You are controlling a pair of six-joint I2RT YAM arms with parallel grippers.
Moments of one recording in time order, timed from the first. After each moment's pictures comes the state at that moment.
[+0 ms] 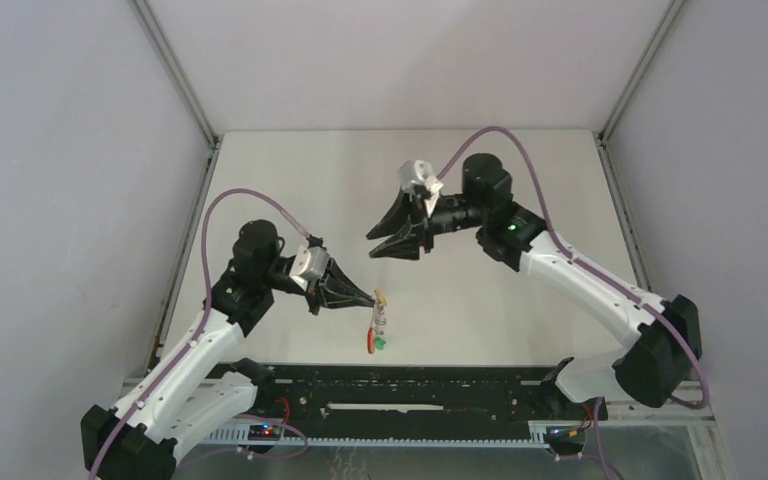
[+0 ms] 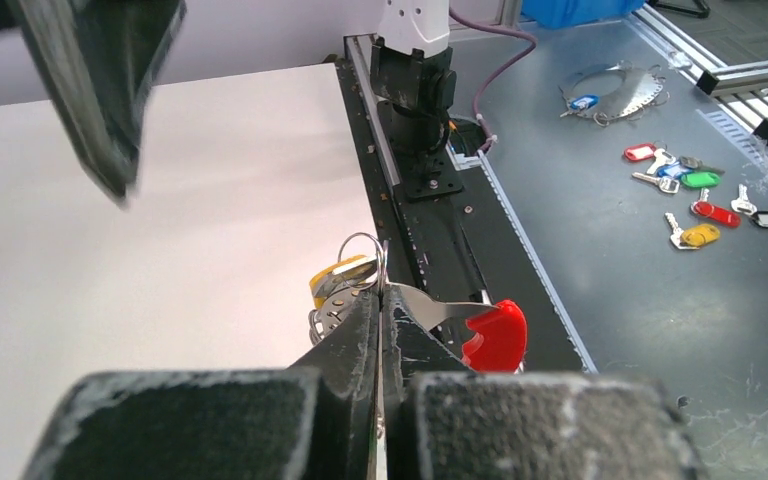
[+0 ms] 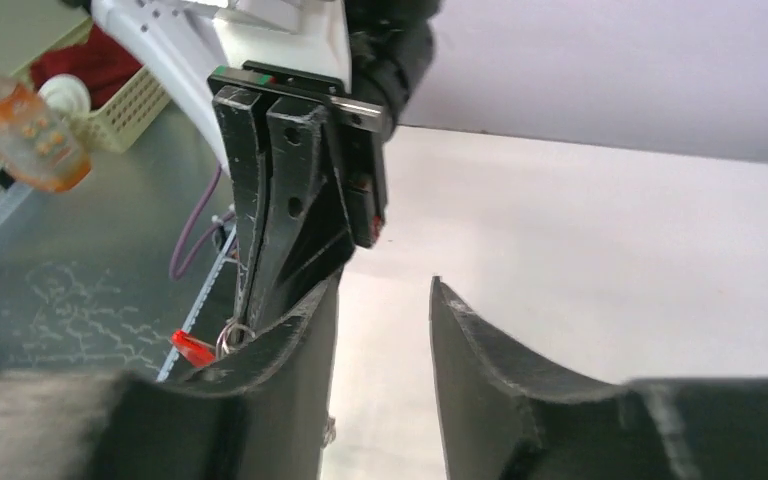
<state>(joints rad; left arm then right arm) -0.45 0.84 0.67 -0.03 1.34 0.22 0.74 1.41 1.22 0.10 -1.06 -0.07</state>
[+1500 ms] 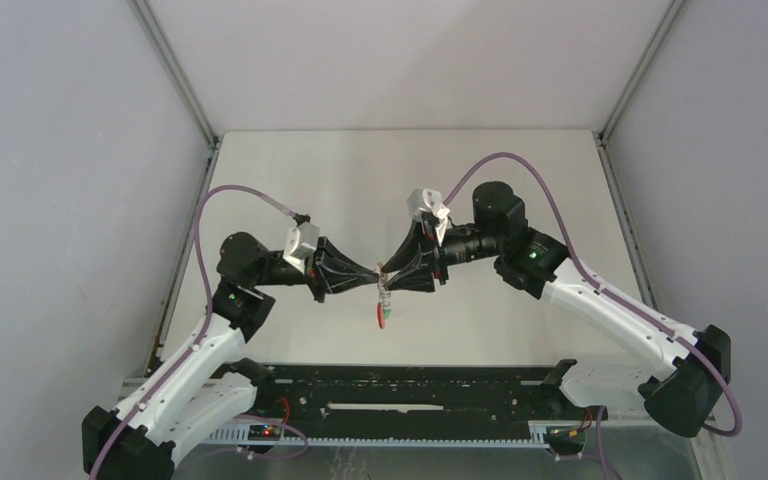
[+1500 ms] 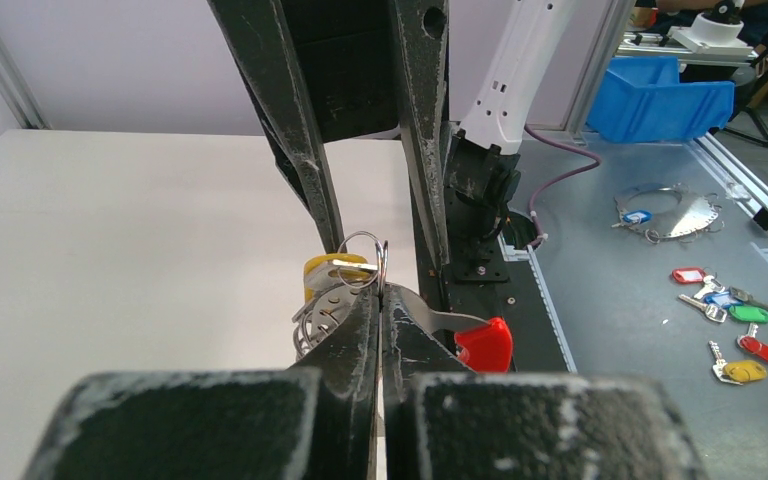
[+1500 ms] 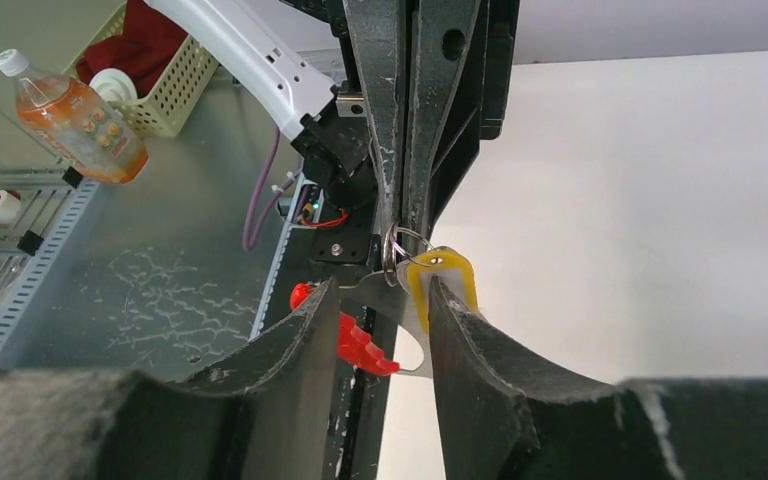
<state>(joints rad) -0.46 0.81 0.60 0.44 1.12 -0.25 0.78 1.20 1.09 -0.09 -0.95 0.00</state>
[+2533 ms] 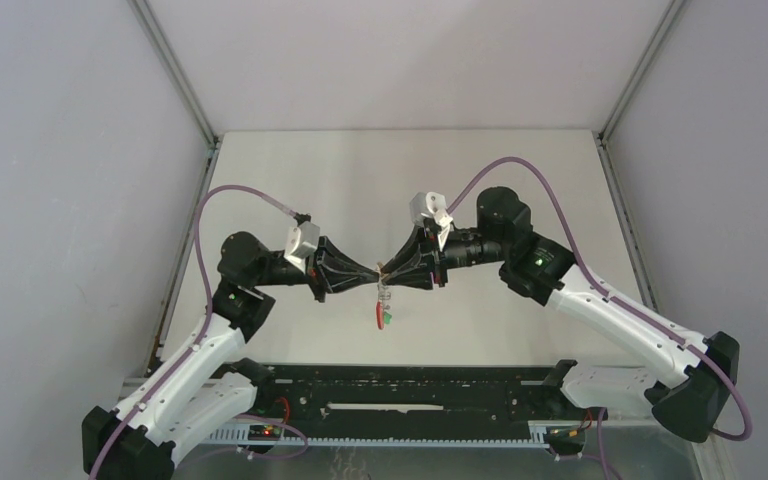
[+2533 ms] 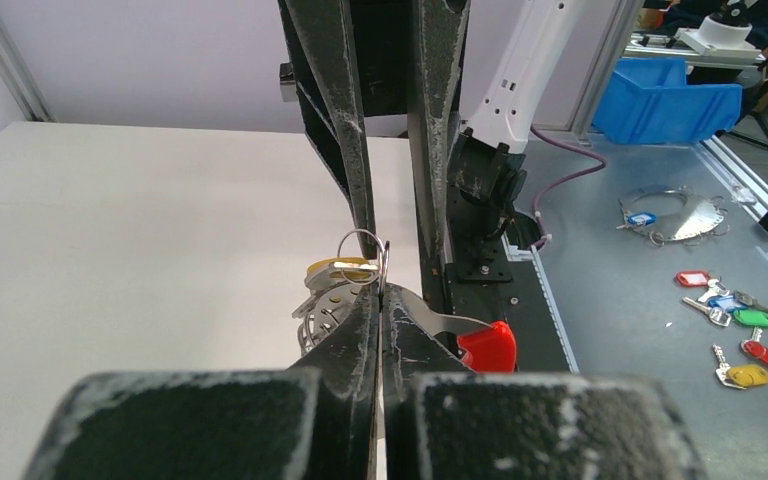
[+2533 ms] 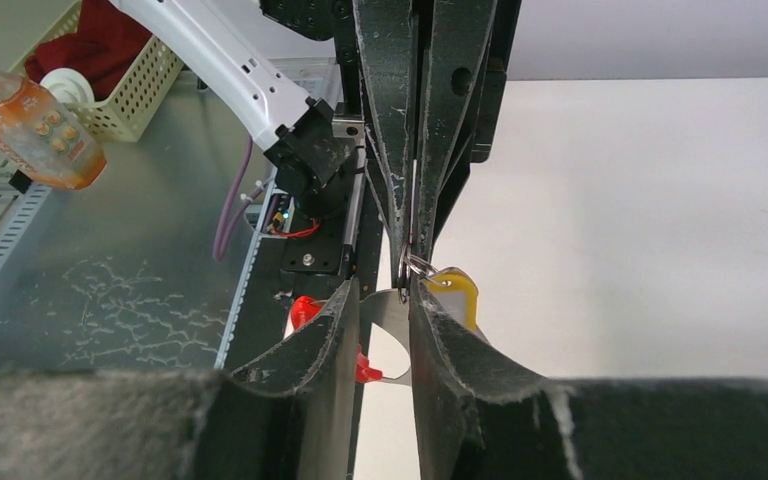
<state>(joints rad) -0.46 0.81 0.60 0.42 1.11 -0.25 0.82 1.16 1.09 -0.09 -0.85 -0.05</state>
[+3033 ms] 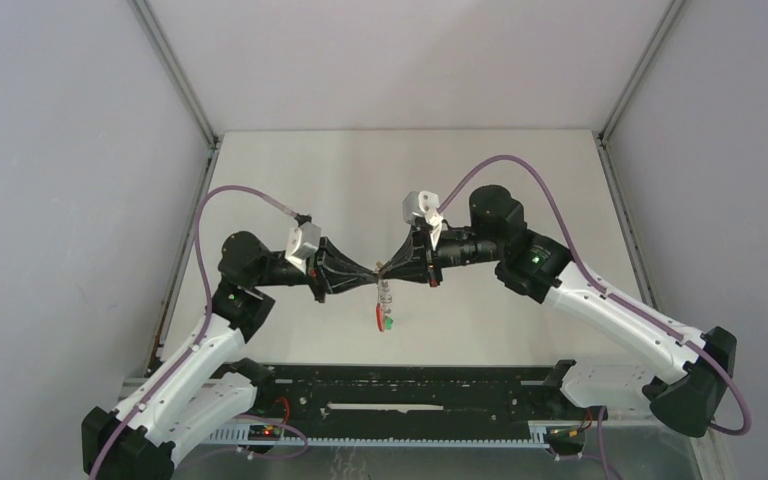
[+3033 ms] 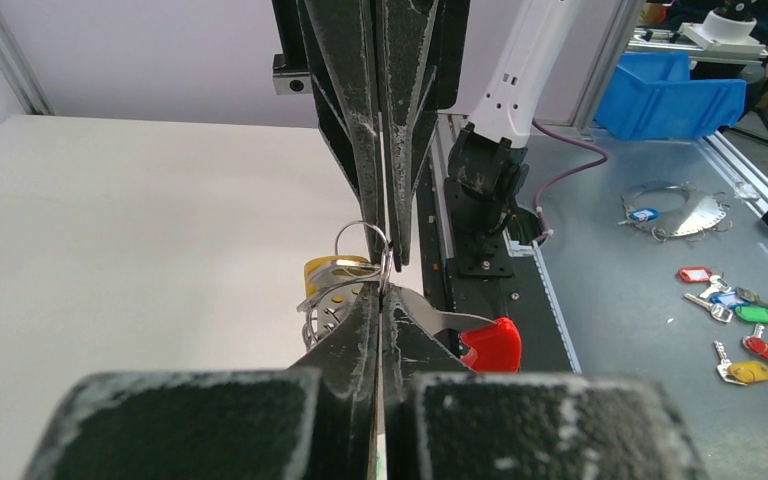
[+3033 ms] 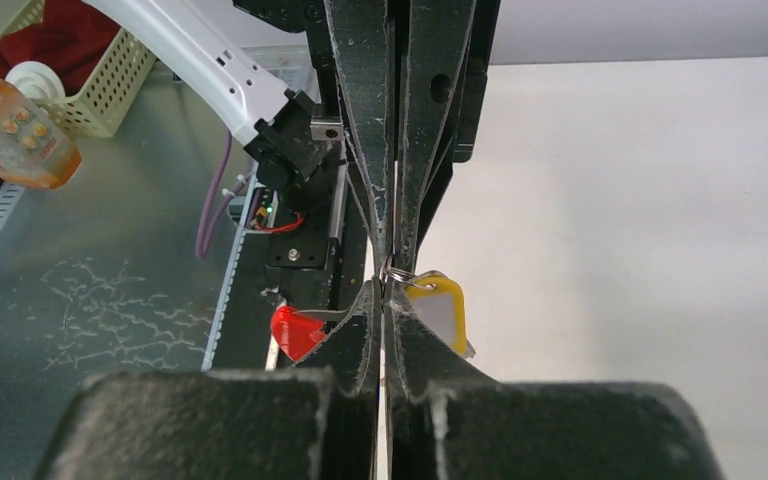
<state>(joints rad) -0.46 0.81 0.60 0.40 1.11 -0.23 0.84 1.18 1.13 -0.14 -0.78 -0.07</state>
